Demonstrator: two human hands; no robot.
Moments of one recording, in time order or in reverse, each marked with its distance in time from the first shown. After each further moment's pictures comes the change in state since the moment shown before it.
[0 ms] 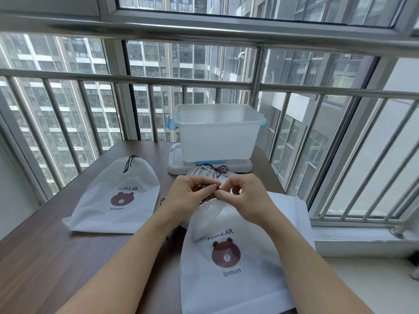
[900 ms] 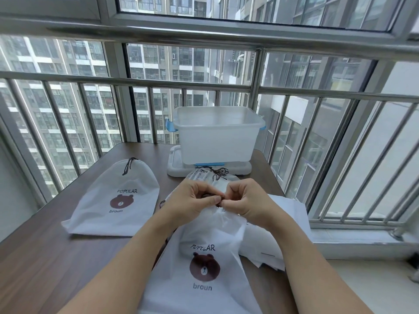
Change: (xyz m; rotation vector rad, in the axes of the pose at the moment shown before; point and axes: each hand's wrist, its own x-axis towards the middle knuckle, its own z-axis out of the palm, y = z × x) left_hand 0.002 -0.003 -0.005 0.005 -0.219 0.049; right_hand -0.003 0.001 -0.009 0.207 -0.185 0.089
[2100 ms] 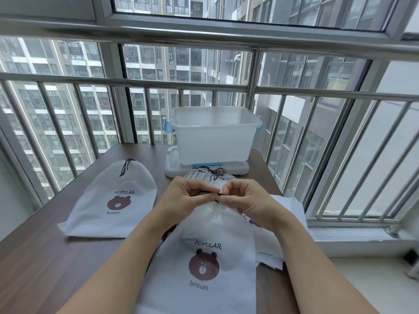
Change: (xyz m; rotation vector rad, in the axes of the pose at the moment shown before) left_hand -0.004 0.006 -0.004 -0.030 0.057 0.065; right_hand -0.002 0.002 -0.006 0.270 -0.081 0.092
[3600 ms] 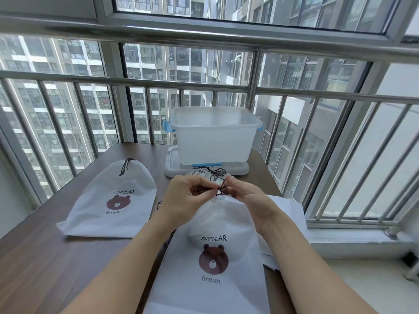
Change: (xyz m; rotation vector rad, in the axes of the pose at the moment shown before) left_hand 0.000 0.005 0.011 0.230 0.182 0.077; right_hand 0.011 0.007 0.007 0.673 0.007 0.195
